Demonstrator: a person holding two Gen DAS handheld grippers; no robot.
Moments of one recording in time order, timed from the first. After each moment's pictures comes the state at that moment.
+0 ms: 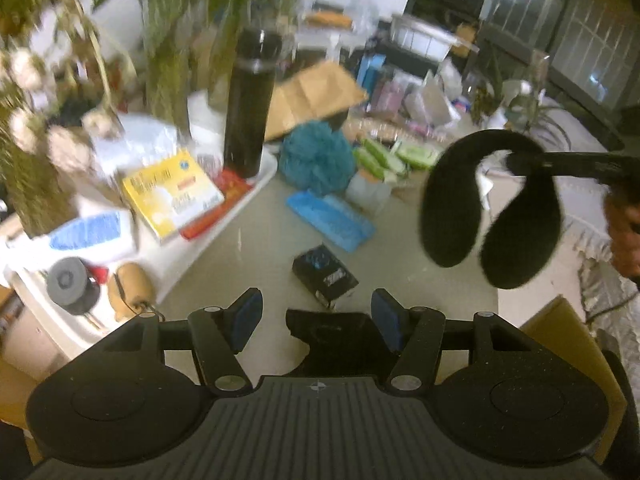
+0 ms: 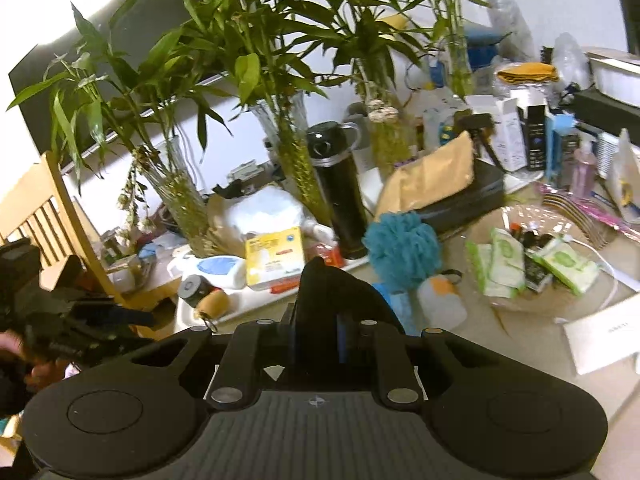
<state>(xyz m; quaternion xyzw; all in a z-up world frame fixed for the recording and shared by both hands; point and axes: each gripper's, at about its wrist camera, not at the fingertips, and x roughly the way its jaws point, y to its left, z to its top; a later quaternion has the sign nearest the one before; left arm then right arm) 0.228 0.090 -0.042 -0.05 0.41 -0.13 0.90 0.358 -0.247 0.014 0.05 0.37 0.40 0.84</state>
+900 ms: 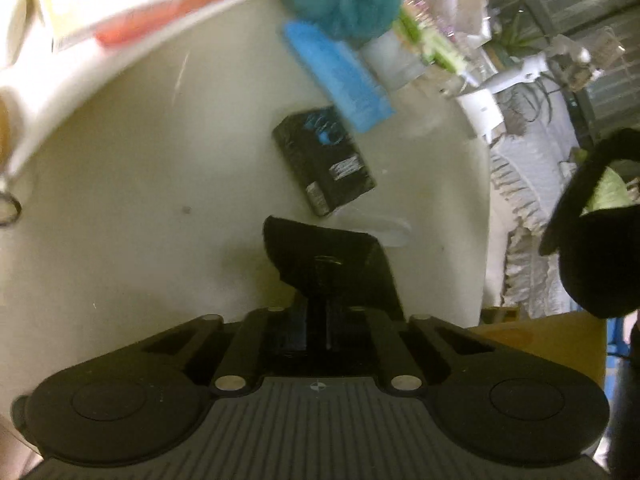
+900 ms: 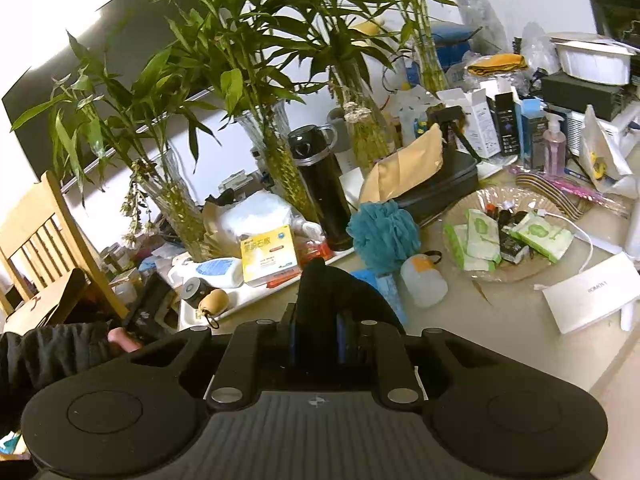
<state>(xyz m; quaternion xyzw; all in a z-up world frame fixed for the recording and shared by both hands) 0.316 0.104 -0.187 -0.20 0.59 -0.22 0.75 0.331 -0.286 0.015 0.09 0.37 0.38 0.84</state>
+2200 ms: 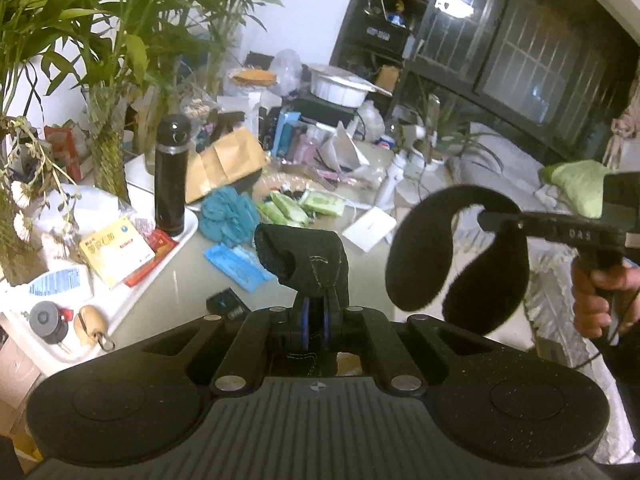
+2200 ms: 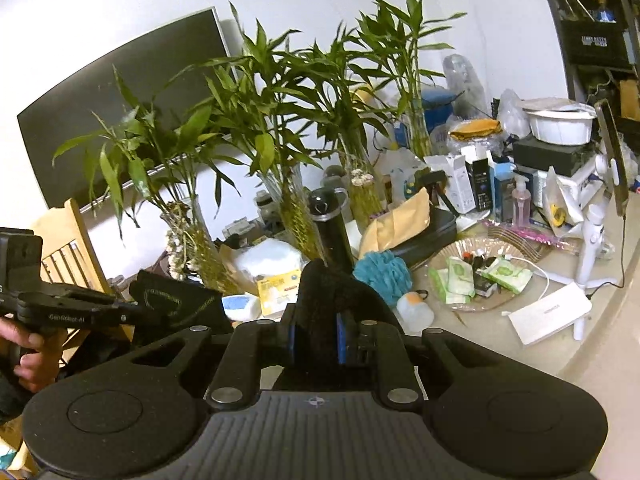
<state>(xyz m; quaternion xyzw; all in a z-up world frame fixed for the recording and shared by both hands) 0.159 0.036 0.056 -0.06 0.35 -0.20 0.91 0.226 -0.318 0.103 0.09 0.30 0.35 0.89</state>
